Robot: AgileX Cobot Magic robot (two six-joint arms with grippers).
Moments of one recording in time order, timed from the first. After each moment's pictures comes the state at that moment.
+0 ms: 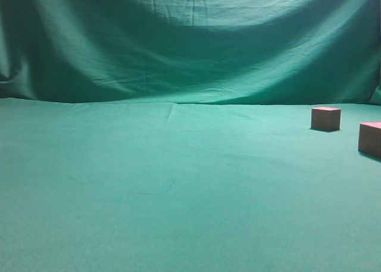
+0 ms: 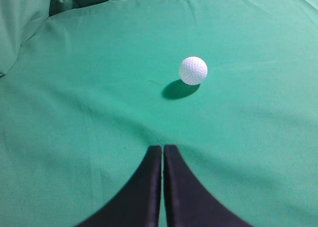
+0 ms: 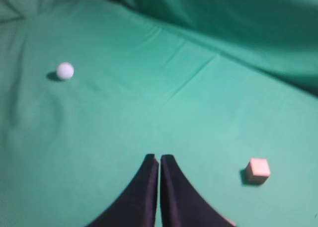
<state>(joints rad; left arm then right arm) -0.04 -0.02 0.01 0.32 0.39 -0.08 0.73 0.57 -0.78 -0.07 0.71 -0.02</state>
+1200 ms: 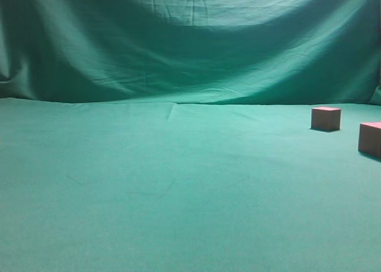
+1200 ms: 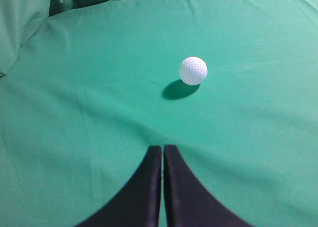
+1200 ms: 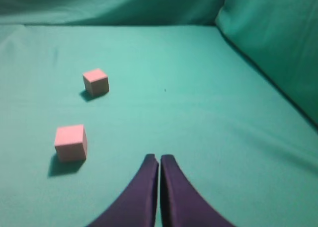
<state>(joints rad) -0.04 -0.02 0.01 0.32 0.39 -0.08 0.05 -0.01 0.03 -0.08 0.38 0.07</state>
